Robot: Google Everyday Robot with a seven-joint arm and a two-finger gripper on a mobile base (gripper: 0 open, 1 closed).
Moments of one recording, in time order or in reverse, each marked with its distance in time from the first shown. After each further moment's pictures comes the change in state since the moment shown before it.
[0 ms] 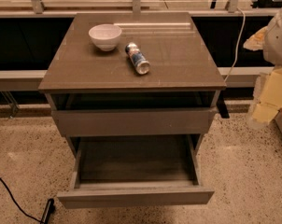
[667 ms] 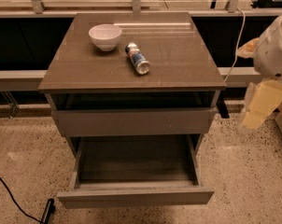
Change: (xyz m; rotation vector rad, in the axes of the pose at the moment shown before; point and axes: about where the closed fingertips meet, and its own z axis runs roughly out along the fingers) arm -0.002 -0.004 0.028 0.016 -0.040 -0.023
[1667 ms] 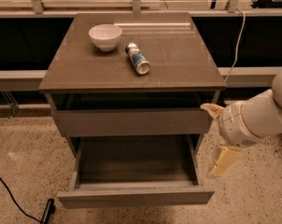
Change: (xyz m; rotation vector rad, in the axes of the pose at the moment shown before) arm 0.012 0.056 0.159 -0.047 -0.243 -0.133
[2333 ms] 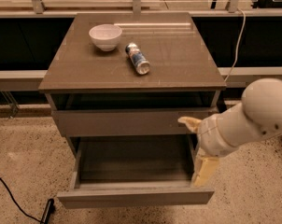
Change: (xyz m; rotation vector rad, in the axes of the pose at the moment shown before) arm -0.020 0.020 0.056 -0.101 -0.082 -0.102
